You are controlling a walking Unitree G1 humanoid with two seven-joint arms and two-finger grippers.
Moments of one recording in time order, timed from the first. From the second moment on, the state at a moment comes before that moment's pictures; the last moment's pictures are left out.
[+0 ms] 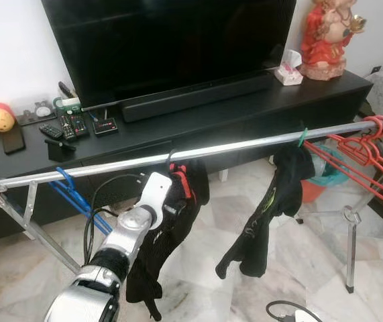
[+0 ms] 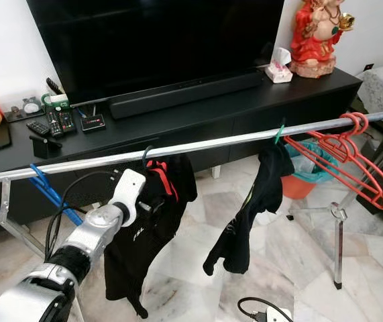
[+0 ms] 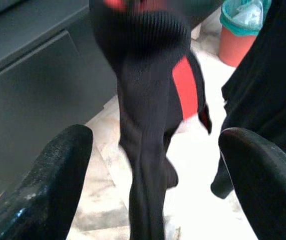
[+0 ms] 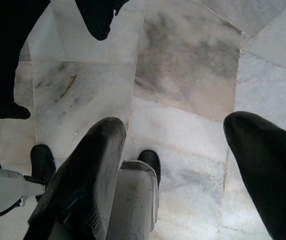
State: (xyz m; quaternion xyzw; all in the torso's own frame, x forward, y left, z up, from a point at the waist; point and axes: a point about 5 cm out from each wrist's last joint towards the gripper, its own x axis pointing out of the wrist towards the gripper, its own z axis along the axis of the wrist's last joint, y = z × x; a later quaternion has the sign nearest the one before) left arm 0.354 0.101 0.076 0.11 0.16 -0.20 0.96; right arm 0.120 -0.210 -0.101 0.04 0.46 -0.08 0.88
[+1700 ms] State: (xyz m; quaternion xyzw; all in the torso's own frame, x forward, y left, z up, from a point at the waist) left arm 0.347 0.084 0.064 0.12 0.16 -0.22 0.95; right arm 0.117 -0.207 -0.102 0.04 0.46 -0.08 0.88
